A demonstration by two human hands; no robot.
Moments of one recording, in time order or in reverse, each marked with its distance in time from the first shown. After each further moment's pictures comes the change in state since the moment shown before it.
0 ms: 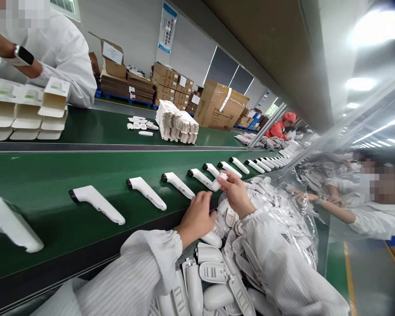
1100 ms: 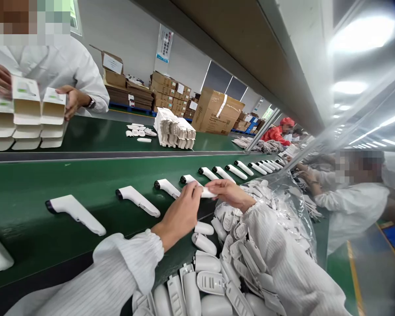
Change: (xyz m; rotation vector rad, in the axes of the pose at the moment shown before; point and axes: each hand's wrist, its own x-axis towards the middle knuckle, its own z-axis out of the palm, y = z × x) left_hand -0.002 0.007 -0.048 0.801 0.000 0.411; right_hand 0.015 -0.027 -0.010 0.031 -0.597 0.241
